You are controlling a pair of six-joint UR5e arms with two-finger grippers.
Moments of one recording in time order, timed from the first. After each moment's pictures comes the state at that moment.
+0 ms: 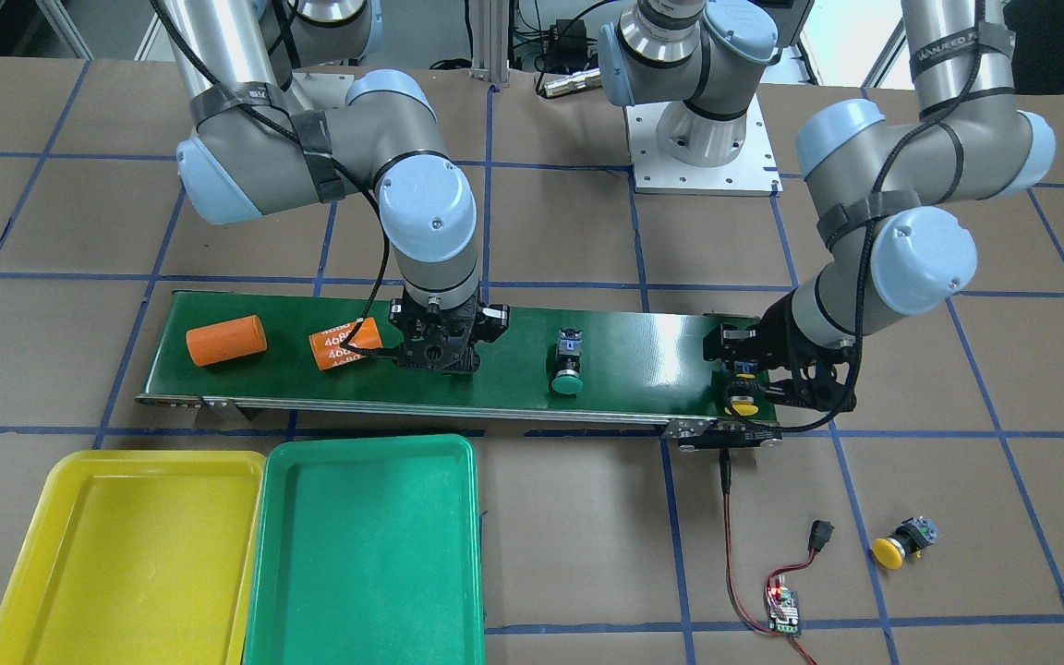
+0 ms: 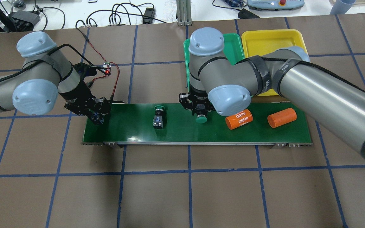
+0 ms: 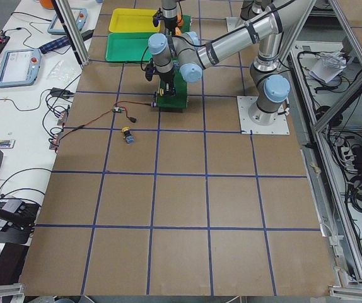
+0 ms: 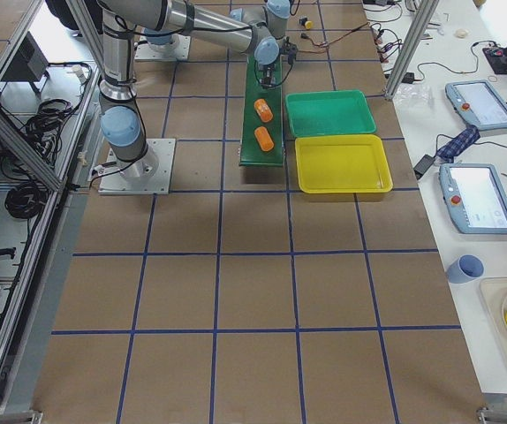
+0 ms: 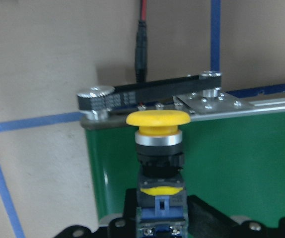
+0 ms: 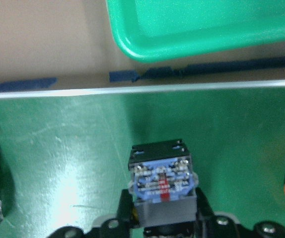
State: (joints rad) left arm -1.40 -1.74 -1.93 -1.22 1.51 0.22; right arm 1.87 -1.23 1.69 -2.00 -1.51 0.41
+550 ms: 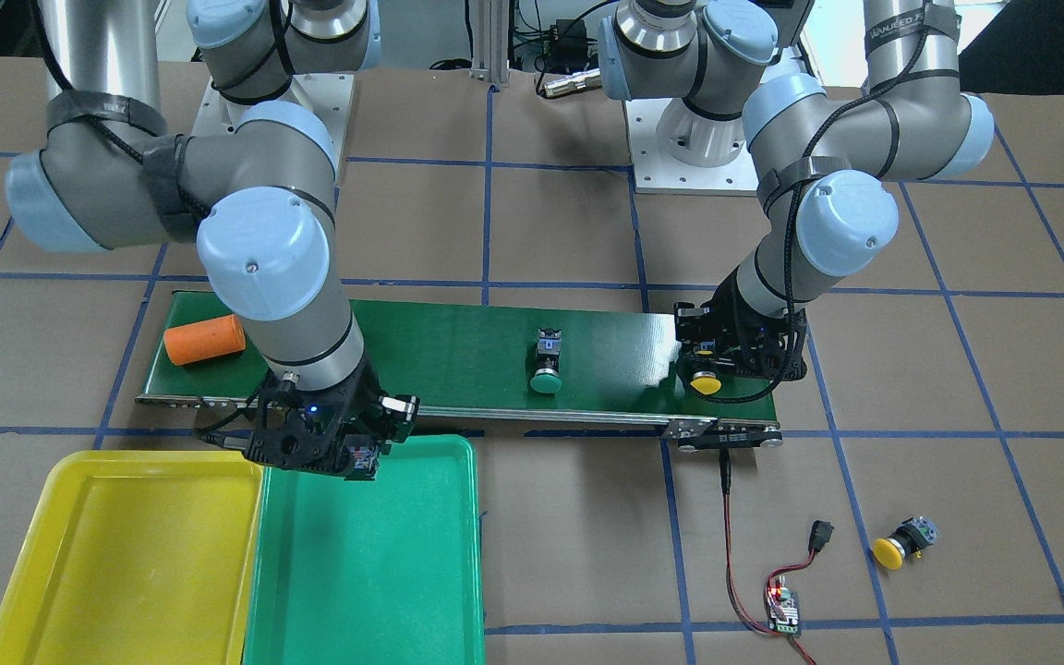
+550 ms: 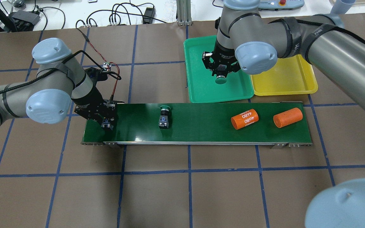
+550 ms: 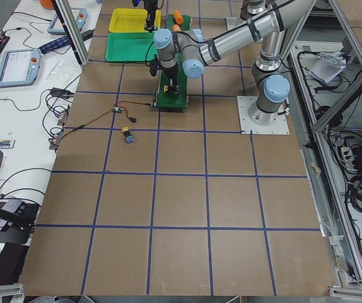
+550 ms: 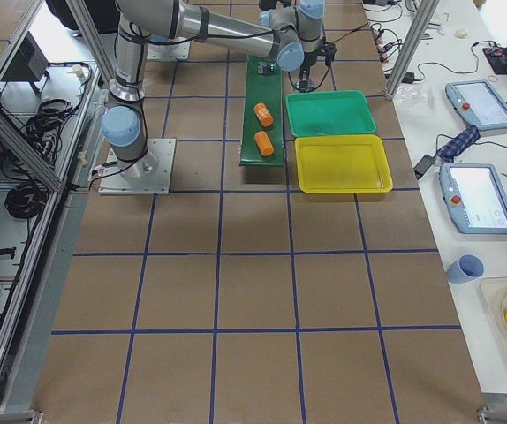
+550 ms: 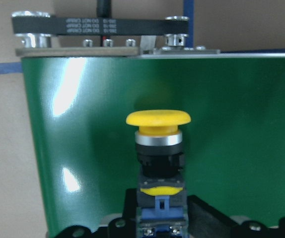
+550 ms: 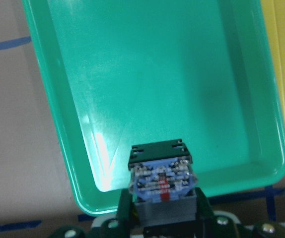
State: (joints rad) left arm -1.46 -1.74 -1.95 -1.17 1.51 0.16; right arm 1.73 -1.14 1.52 -2.04 -1.53 0.31
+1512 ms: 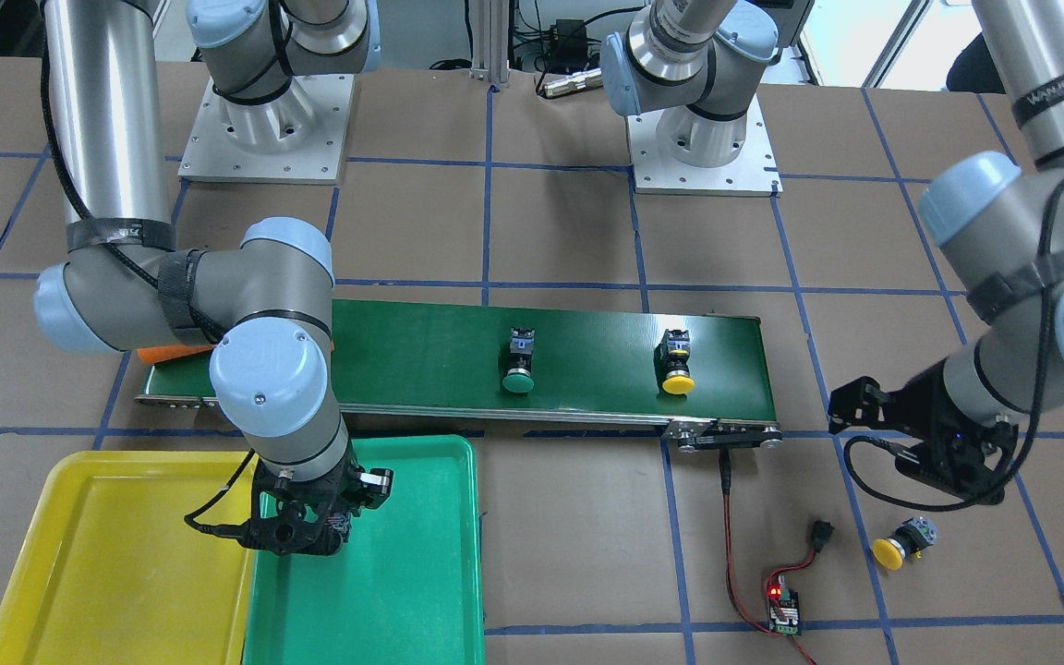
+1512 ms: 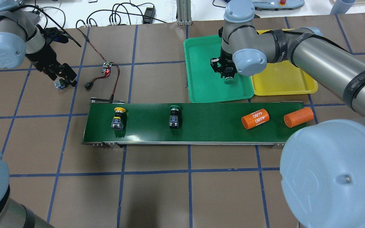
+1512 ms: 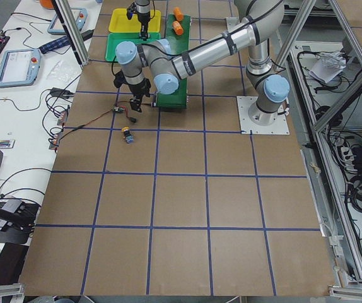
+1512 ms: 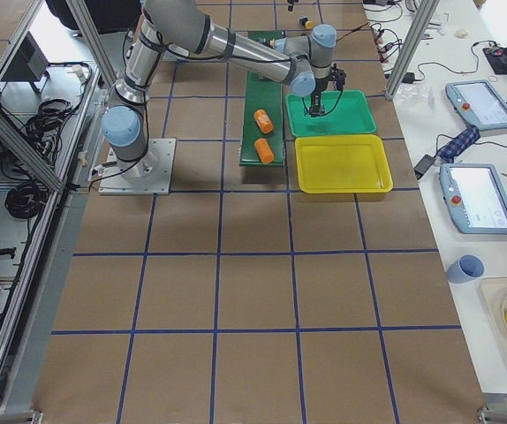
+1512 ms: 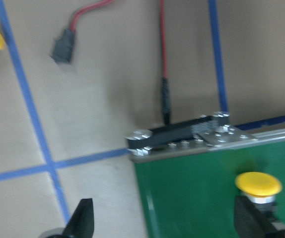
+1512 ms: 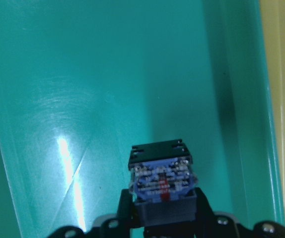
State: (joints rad) left arm -1.23 -2.04 -1.49 -1.26 1.58 0.85; right arm 1.70 -0.99 1.50 -2.13 -1.61 0.22
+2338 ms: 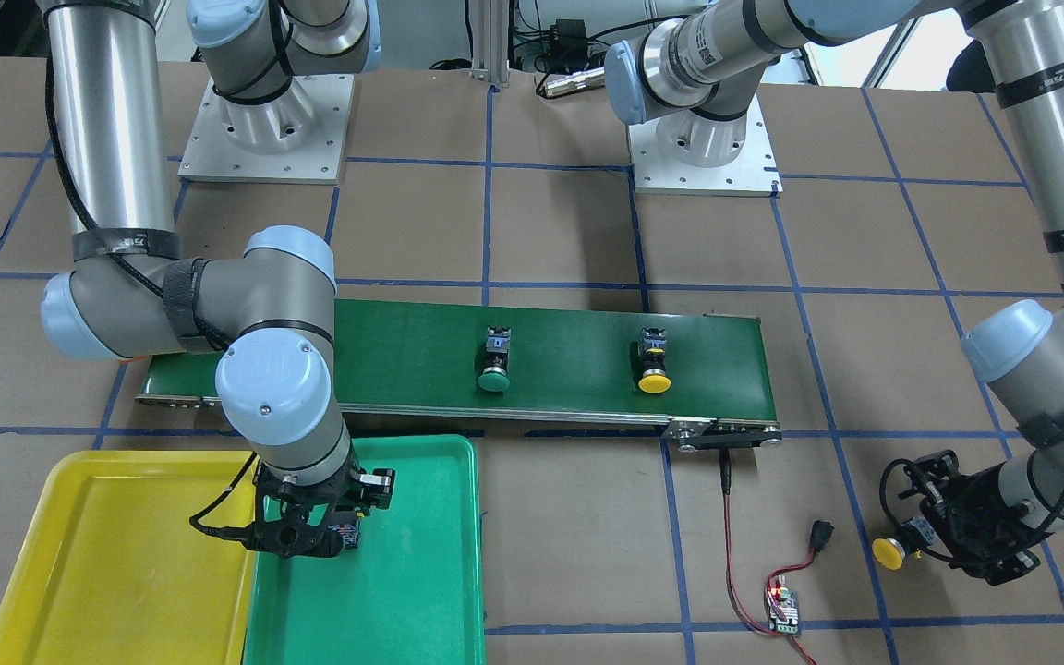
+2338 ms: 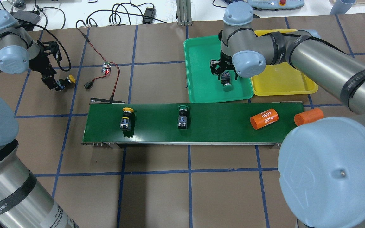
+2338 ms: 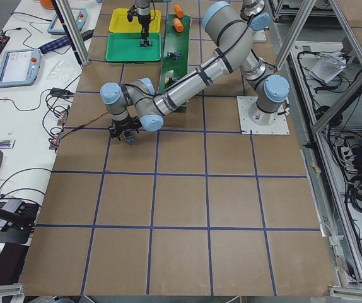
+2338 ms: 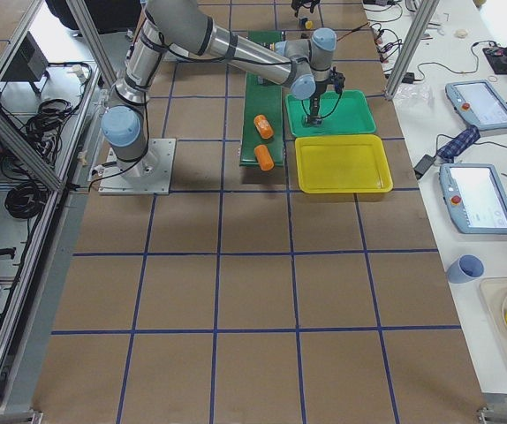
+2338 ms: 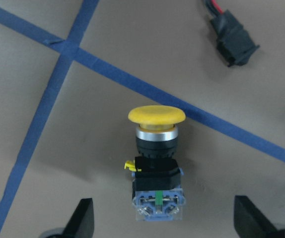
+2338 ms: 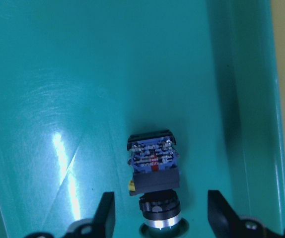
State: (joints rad) left arm -1.15 -2.26 -1.39 -1.10 1.59 1.55; right arm 1.70 -0.98 1.50 -2.13 -1.61 0.22
